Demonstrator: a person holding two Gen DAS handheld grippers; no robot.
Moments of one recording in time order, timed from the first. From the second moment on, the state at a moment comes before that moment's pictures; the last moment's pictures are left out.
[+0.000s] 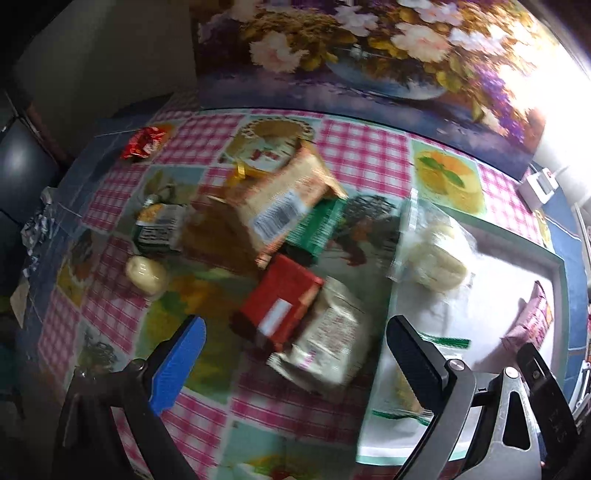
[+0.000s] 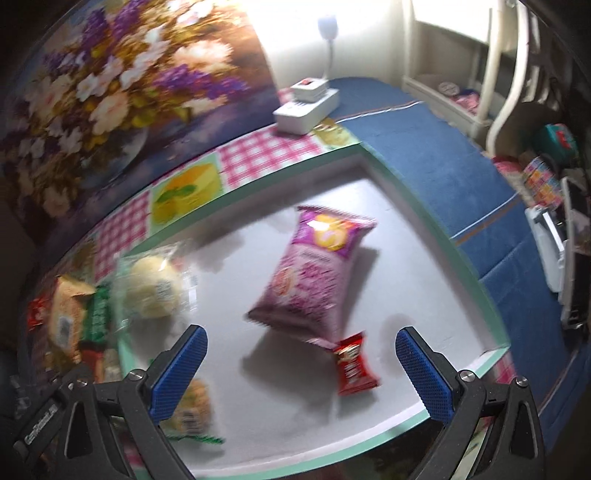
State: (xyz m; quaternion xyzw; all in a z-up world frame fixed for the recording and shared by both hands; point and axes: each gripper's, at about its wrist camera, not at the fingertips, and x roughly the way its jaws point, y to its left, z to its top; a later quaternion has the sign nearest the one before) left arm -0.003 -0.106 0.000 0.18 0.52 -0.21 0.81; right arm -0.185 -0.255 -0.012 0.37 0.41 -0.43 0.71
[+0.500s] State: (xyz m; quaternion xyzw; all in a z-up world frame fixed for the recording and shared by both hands) left arm 0.064 -0.028 0.013 0.14 0.53 -0.13 0.83; right arm -0.117 -0.185 -0.004 0.32 0.46 -0.31 0.77
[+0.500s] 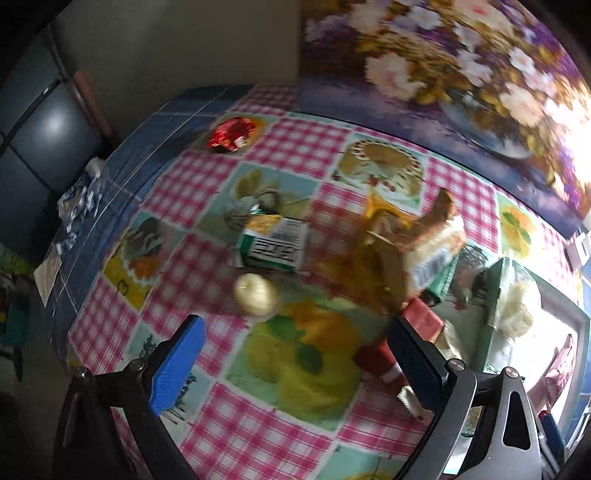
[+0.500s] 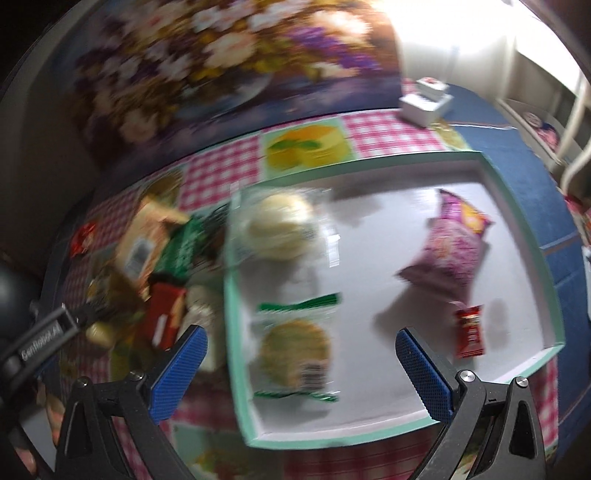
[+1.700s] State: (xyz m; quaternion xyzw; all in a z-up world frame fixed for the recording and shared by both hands) left arm 0.062 -0.097 -0.057 0.13 0.61 -0.25 0.74; right arm -0.094 -0.200 -0.034 0.29 0.50 -0.37 0.73
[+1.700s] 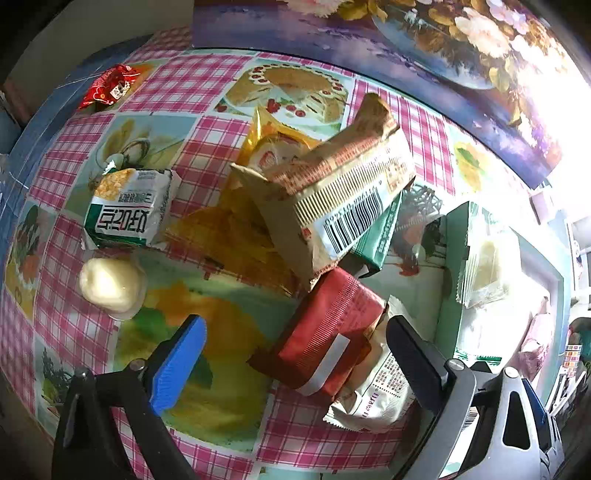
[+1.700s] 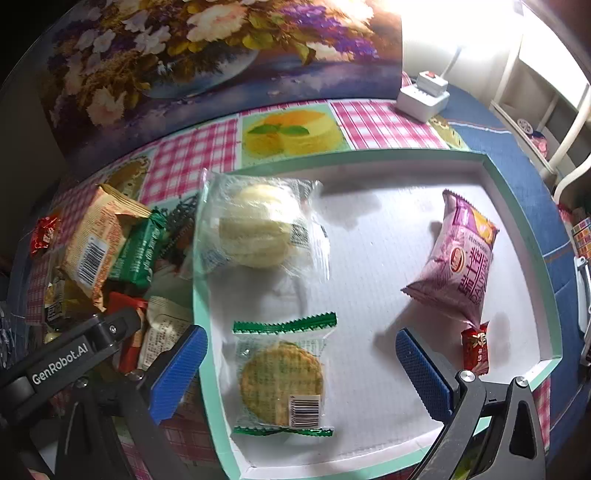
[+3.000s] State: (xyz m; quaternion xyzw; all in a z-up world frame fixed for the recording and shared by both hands) left arm 0.110 -0.007 -0.064 0.03 0.65 -0.14 0.75; right arm -0.036 -0.132 -0.025 0.25 0.49 -0.21 0.81
